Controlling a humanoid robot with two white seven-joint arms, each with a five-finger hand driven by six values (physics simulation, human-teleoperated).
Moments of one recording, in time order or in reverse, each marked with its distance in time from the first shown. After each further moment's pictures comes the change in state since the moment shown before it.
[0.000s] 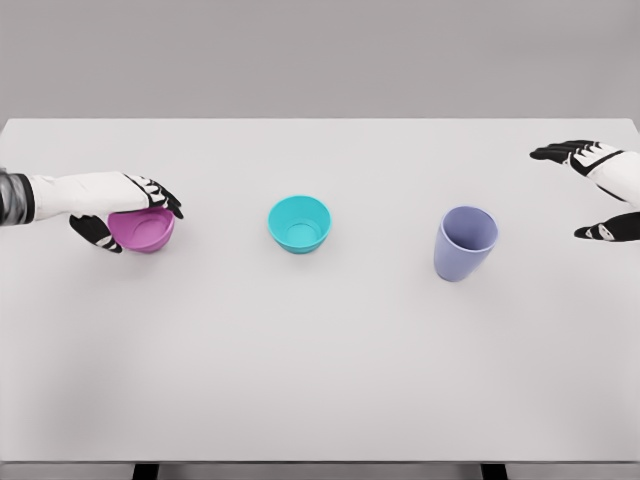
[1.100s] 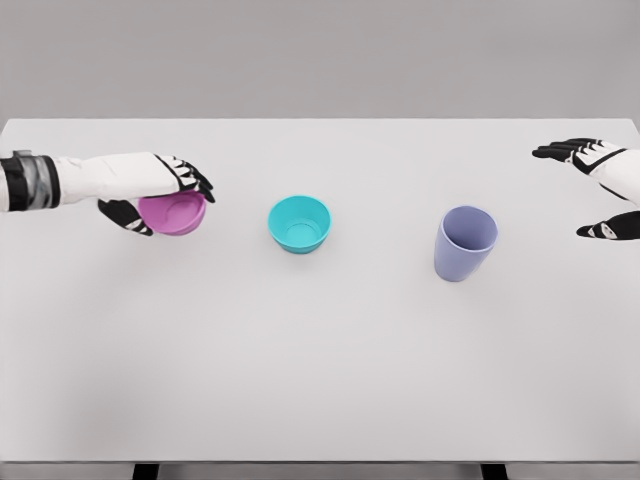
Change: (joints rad) left arm -0.026 -0.054 0.024 -0.073 -0.002 0.000 0.000; right arm 0.000 -0.004 -0.003 -0.004 0.000 0.000 0.000
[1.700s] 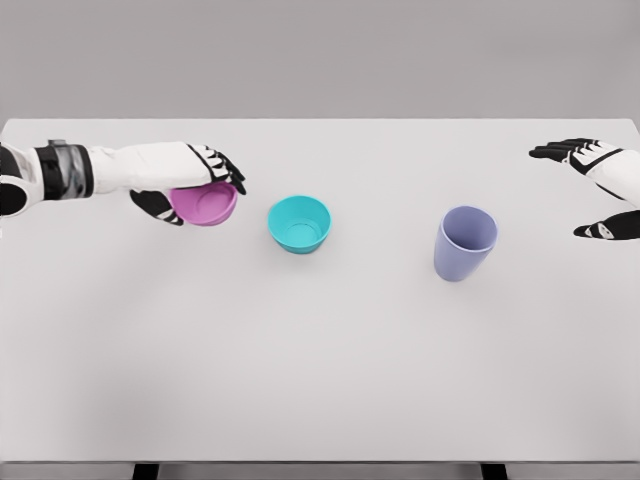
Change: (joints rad) left arm -0.032 -0.086 -0.001 -0.004 -0.032 0.000 0.000; right arm -0.005 0.005 0.006 0.001 0.000 0.000 0.000
